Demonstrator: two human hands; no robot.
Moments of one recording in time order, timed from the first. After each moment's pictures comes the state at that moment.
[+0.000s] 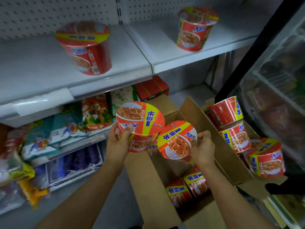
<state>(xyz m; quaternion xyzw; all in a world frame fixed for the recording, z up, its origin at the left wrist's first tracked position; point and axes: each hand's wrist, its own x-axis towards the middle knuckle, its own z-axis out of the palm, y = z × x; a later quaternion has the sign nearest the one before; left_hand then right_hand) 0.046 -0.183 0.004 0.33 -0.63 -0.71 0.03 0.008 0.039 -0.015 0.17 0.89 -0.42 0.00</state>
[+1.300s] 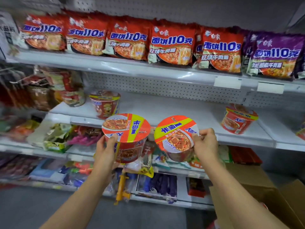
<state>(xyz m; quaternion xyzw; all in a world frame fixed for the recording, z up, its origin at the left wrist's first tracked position) 0.387 -0.548 0.154 0.42 -0.48 -0.70 0.34 0.196 -0.378 0.176 -0.13 0.82 -0.55 -0.01</state>
